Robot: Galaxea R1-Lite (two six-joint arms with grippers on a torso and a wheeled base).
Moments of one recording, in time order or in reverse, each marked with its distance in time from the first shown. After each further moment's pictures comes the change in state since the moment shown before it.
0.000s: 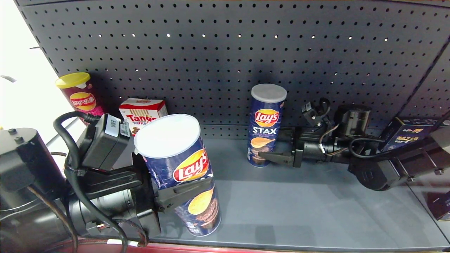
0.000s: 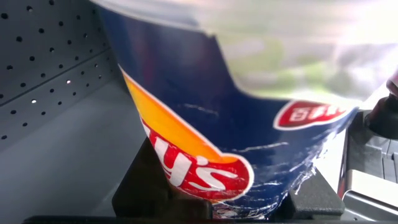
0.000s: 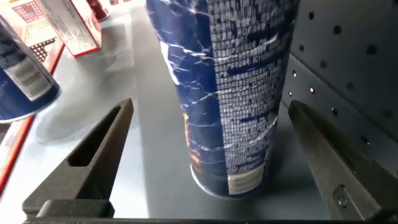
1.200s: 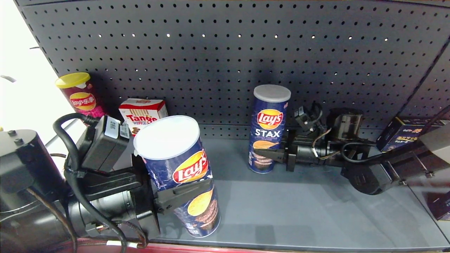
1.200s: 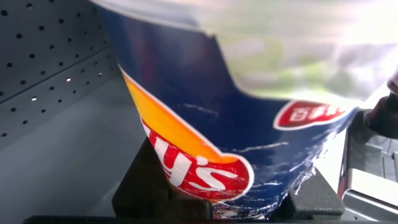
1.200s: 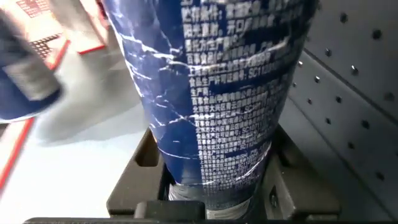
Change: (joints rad) left arm 0.003 -0.002 0.008 -0.002 0.001 0.000; right arm 0.041 0.008 0.017 -0.031 -0.017 -0.017
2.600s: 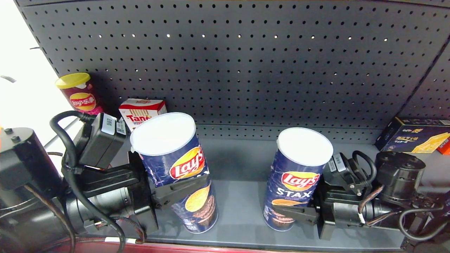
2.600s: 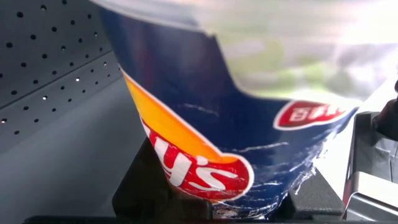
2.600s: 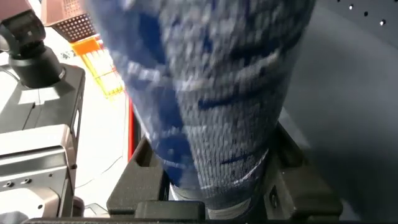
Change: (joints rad) left arm 0.016 -0.004 -0.003 0.000 0.004 0.001; right arm 0.098 -0.242 0.618 -0.304 -0.076 -0.037
